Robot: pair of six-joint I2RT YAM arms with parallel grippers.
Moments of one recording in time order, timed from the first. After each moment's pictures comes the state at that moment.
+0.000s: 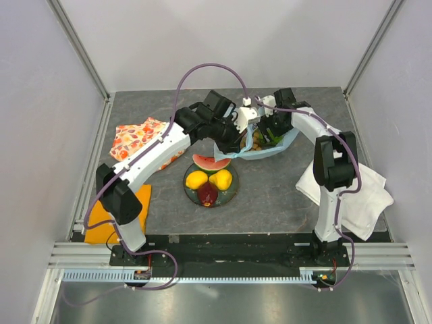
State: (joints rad) left arm -0.74 1.76 1.78 -0.85 0.40 0.28; right arm 0.20 2.06 1.66 -0.66 -0.13 -0.33
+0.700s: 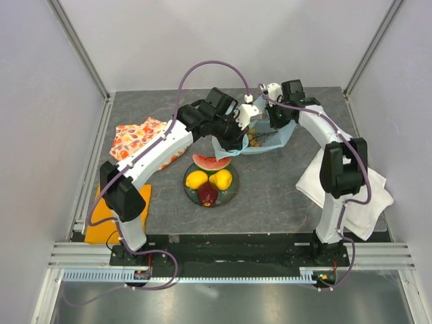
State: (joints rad) left arm -0.74 1.80 1.82 -0.85 0.40 0.28; right arm 0.19 2.01 1.66 -0.57 -0.20 -0.32
